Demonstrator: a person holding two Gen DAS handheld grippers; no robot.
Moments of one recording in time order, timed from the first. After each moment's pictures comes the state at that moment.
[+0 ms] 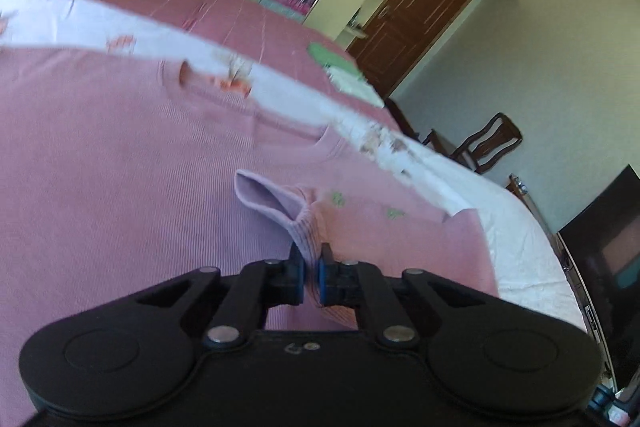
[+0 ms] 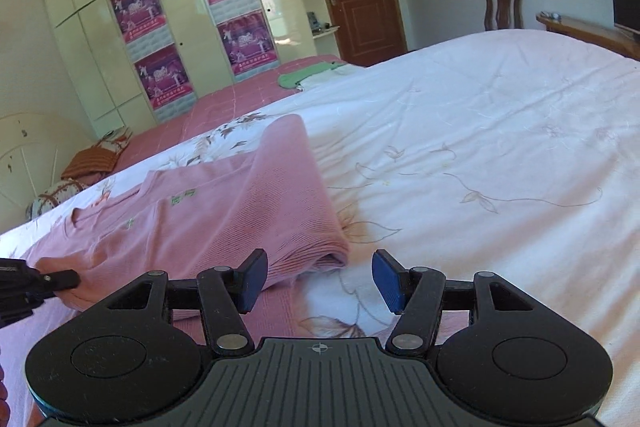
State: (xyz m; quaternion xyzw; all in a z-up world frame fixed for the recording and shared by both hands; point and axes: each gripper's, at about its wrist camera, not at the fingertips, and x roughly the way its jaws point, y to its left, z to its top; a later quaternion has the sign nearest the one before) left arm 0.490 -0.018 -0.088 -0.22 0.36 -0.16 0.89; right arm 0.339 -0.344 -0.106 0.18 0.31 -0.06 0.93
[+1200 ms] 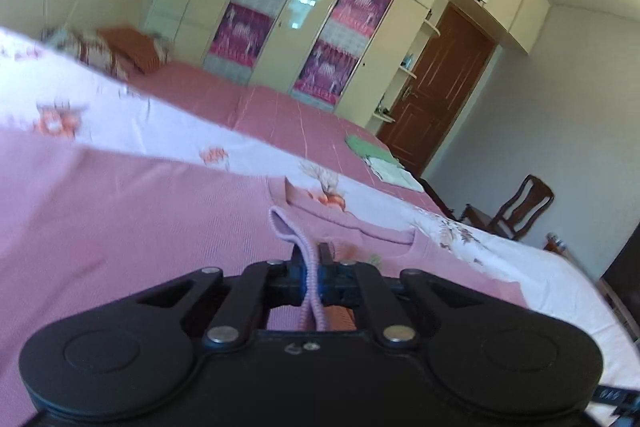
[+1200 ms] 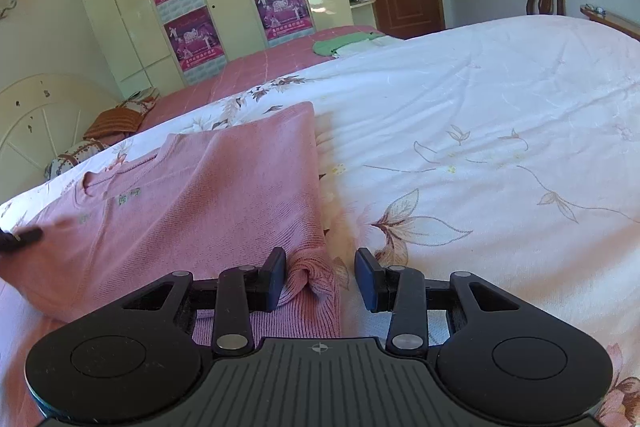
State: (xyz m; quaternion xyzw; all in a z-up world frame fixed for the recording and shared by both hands) left arm 0.488 0.052 -0.094 -0.18 0.24 -0.07 0.95; right arm 0.367 -0.333 -0.106 0.16 0.35 0.00 0.92
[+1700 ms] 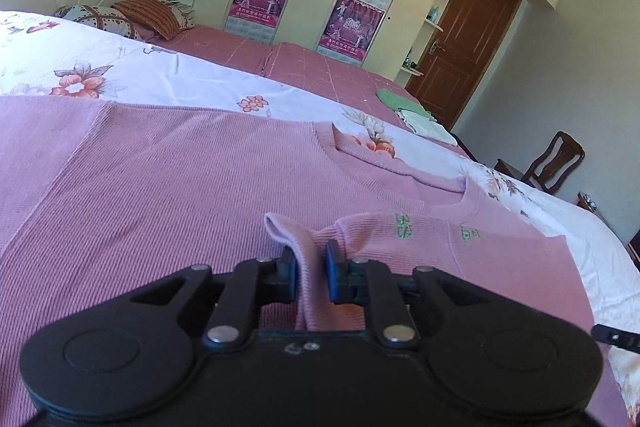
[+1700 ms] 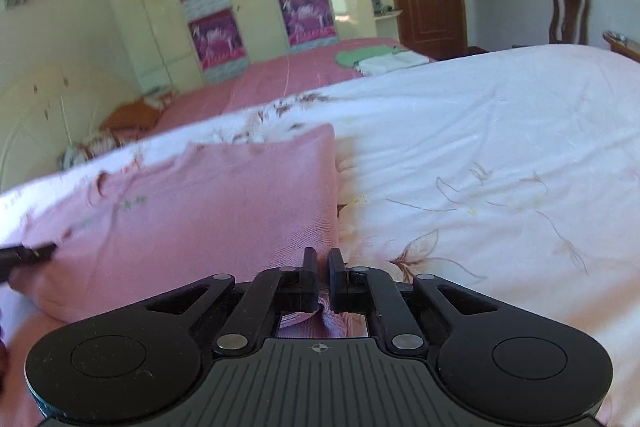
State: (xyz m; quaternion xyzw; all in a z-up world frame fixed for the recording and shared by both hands) left arm 0.501 0.067 -0.115 -0.16 0.32 -0.06 0.93; right arm 0.390 -0.332 -0.095 0.11 0.35 0.03 0.93
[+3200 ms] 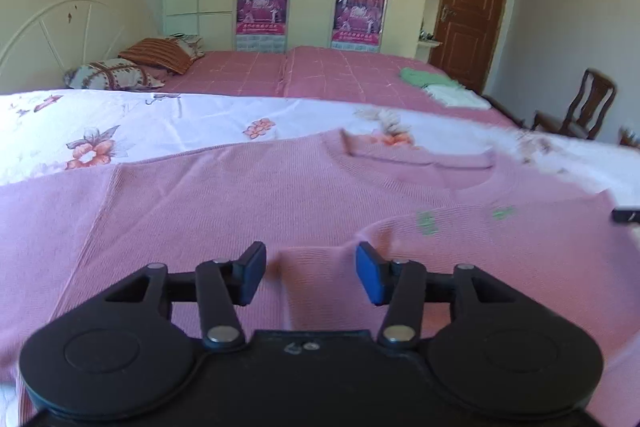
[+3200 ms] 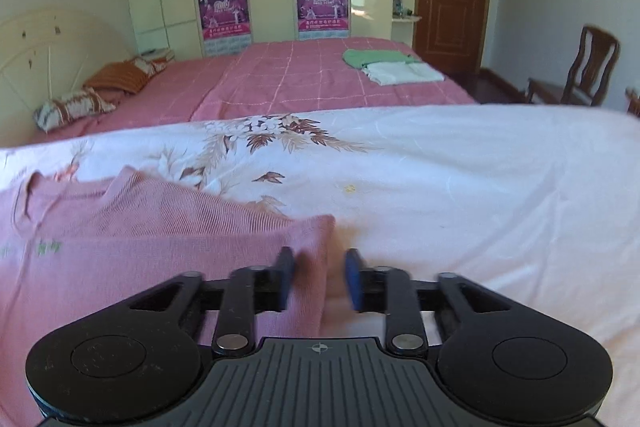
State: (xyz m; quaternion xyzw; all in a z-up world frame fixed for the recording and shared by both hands) left arm 0.498 0.039 -0.090 -0.05 0.32 -0.04 0.95; right arm 0.510 -0.332 -0.109 0.02 0.36 0.04 0.93
